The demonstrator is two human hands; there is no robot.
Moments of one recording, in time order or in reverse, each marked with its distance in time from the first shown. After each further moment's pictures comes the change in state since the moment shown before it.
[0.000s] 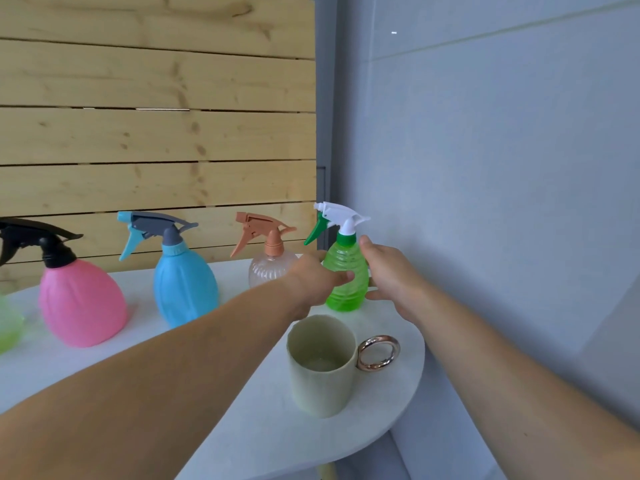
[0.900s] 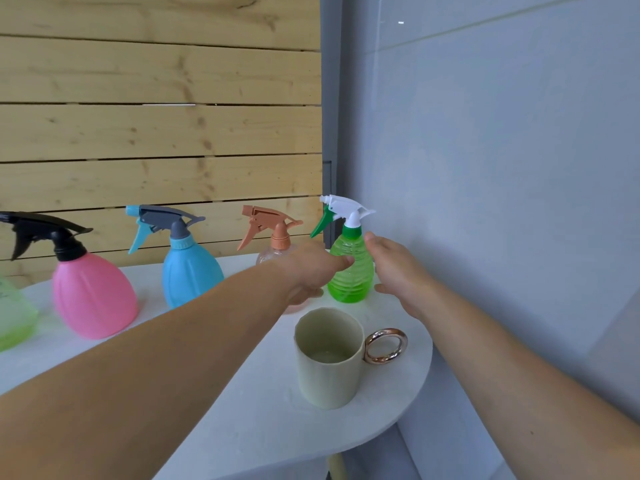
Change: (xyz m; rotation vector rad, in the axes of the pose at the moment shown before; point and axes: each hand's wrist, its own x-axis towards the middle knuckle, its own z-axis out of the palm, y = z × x) left_hand -0.017 0.021 -0.011 0.072 -0.031 -0.100; right_hand -0.006 0.003 0.003 -0.014 0.004 -0.077
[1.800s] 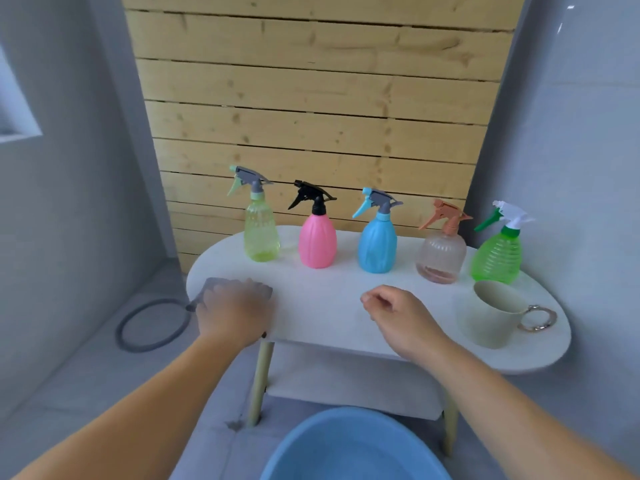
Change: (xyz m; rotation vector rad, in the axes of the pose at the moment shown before) left_hand -0.261 -0.246 -0.227 0.787 0.577 -0.434; right_hand -0.217 -0.055 0.205 -0.371 -0.295 -0.281
